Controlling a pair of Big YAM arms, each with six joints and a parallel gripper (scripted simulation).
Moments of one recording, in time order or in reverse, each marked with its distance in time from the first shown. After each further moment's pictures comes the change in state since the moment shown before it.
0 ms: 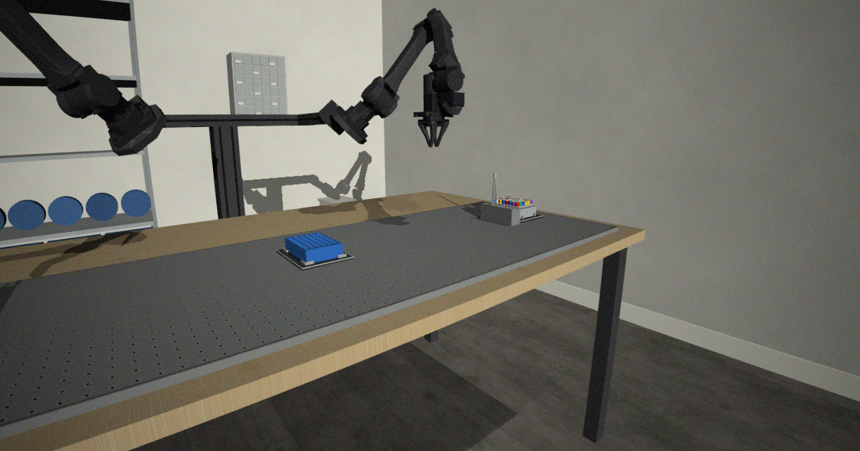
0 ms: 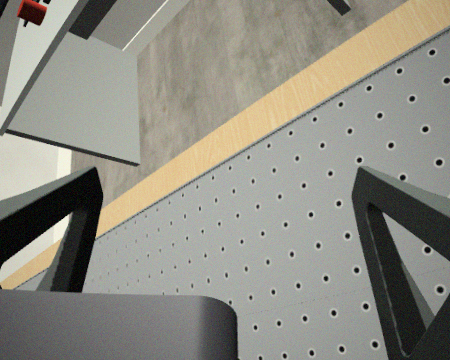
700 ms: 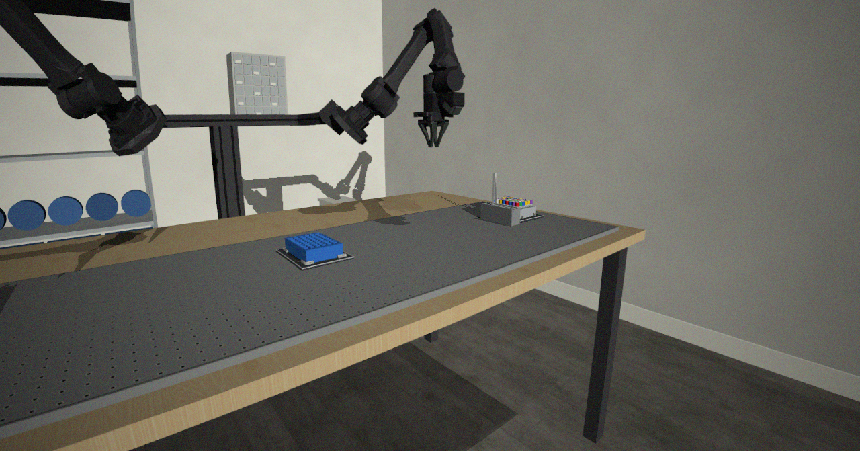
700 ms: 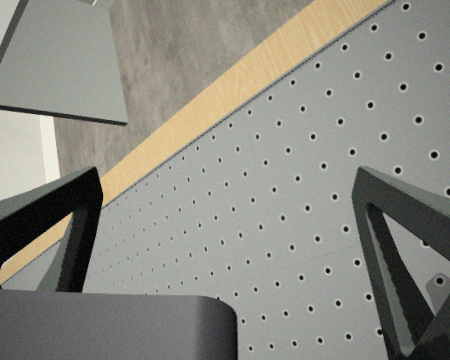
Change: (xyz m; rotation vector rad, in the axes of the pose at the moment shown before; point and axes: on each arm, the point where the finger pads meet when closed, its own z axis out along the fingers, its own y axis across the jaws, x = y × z) left arm 0.000 0.000 0.000 0.000 0.000 0.000; right arm 0.047 0.048 0.017 0.097 0.135 0.072
